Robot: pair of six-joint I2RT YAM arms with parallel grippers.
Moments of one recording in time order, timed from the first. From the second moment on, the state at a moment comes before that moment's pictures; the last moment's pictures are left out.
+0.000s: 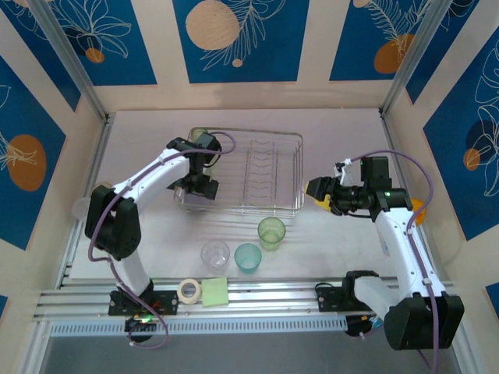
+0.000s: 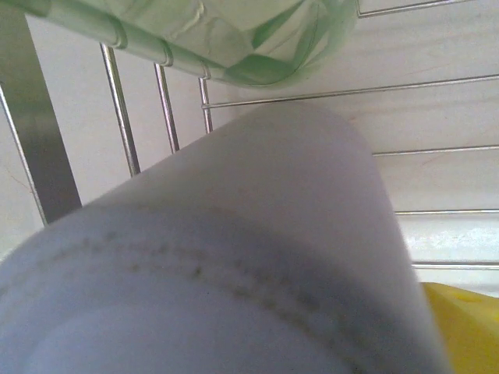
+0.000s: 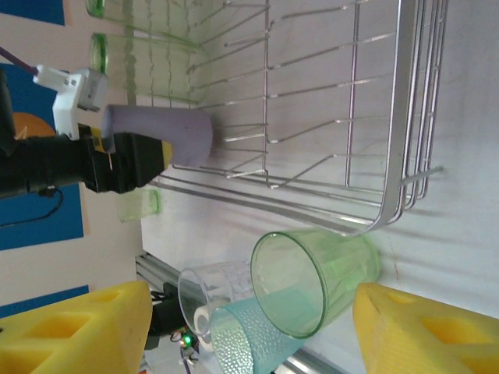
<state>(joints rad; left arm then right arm) -0.51 1.76 1.47 -1.18 -0.23 -0.30 0.02 1.00 0.89 -0.87 -0.78 0.50</state>
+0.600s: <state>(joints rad) -0.51 1.28 1.28 -1.11 -0.21 -0.32 0.57 1.13 0.93 -1.02 -0.34 0.58</state>
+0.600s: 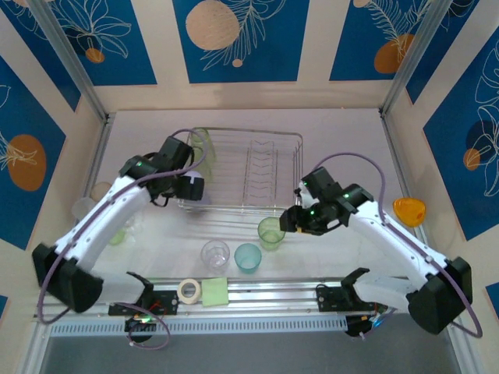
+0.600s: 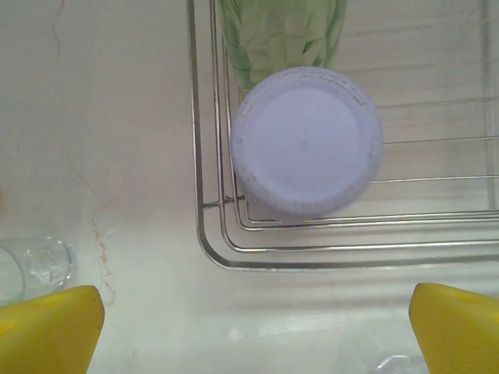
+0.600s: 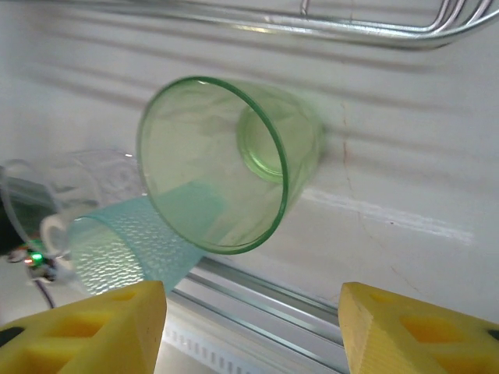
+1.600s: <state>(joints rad) -0.51 0.68 0.72 -0.73 0.08 -0.43 0.78 1.57 1.10 -1.00 -0.02 0.59</state>
